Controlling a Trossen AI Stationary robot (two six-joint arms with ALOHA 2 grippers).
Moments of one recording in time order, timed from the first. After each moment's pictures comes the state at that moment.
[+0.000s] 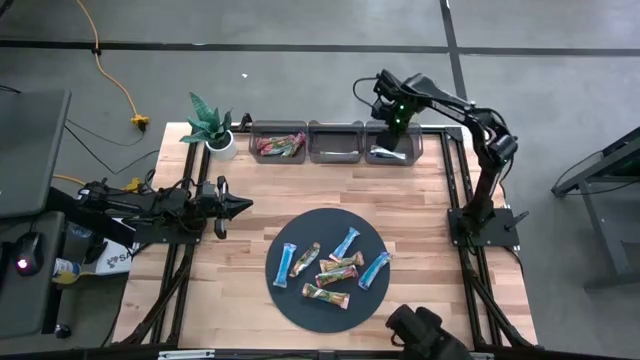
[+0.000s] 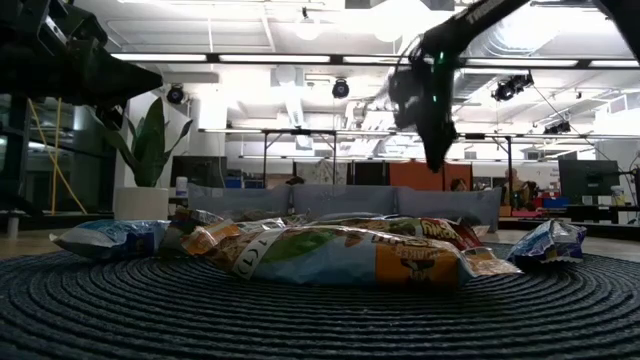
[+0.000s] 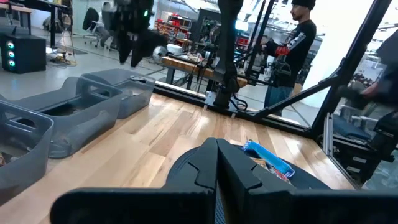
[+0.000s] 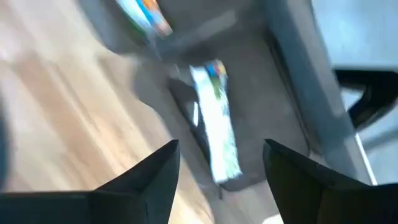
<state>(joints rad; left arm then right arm) -0.20 0.02 0.01 0.05 -0.35 -0.24 -0.83 1.84 1.61 -1.19 -0.08 -0.31</state>
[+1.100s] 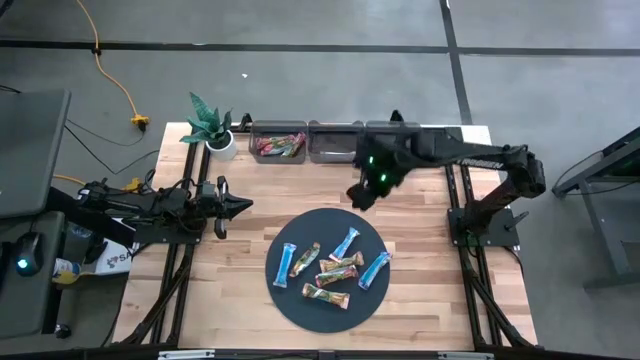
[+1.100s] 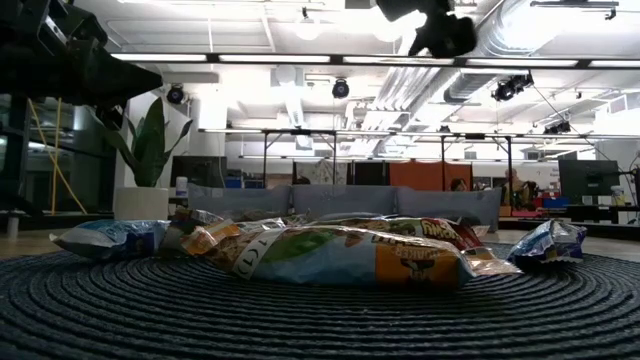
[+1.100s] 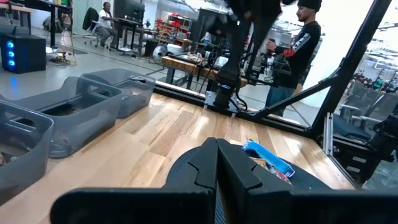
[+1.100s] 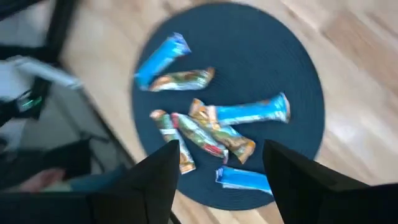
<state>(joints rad) -0.20 0.02 0.01 0.05 -0.35 -0.24 -0.11 1.54 1.55 -1.06 -0.30 0.85</state>
